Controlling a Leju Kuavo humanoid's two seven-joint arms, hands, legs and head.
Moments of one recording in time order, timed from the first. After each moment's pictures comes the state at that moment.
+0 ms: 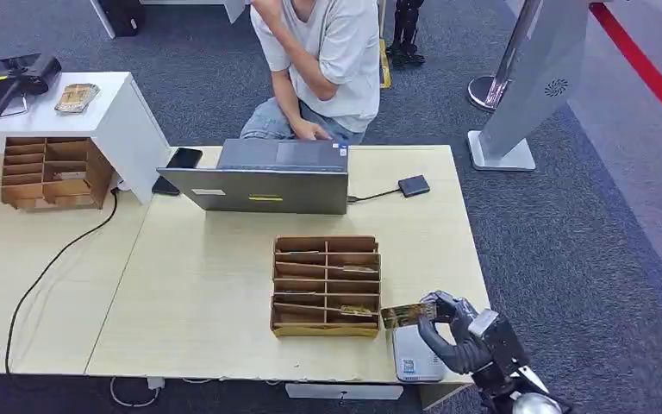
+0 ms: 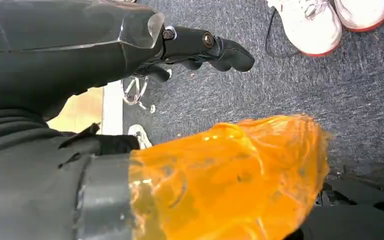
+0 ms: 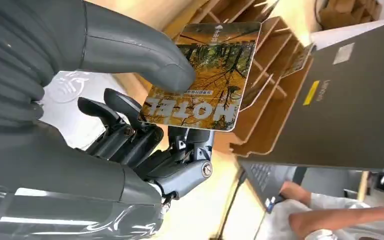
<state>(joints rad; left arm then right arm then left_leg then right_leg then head) -0.13 -0.18 -1.54 -0.11 1.23 0.48 0.14 0.03 -0.26 0.30 -1.51 -0.09 0.20 -0.32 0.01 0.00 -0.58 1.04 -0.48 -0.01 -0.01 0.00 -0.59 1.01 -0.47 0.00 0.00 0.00</state>
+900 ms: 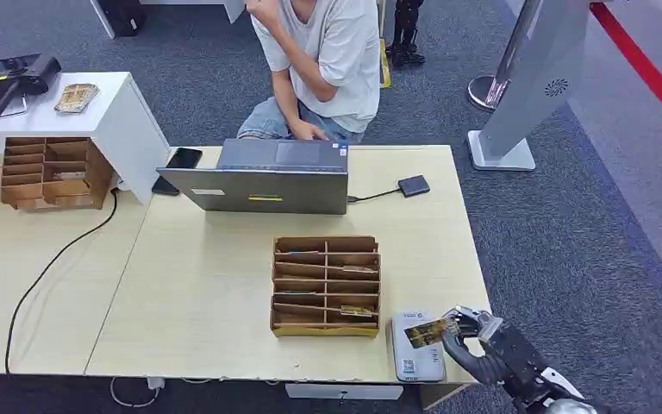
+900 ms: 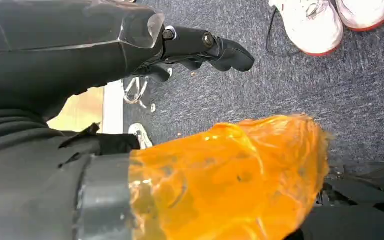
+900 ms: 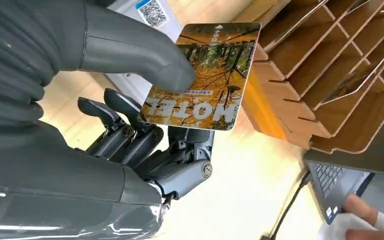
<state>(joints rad) -0.13 -0.18 -1.54 -0.11 1.24 0.48 0.14 0.05 -0.41 0.29 -1.50 -0.05 0.23 -0.24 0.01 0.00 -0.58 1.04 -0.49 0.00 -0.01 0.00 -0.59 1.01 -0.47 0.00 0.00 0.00</state>
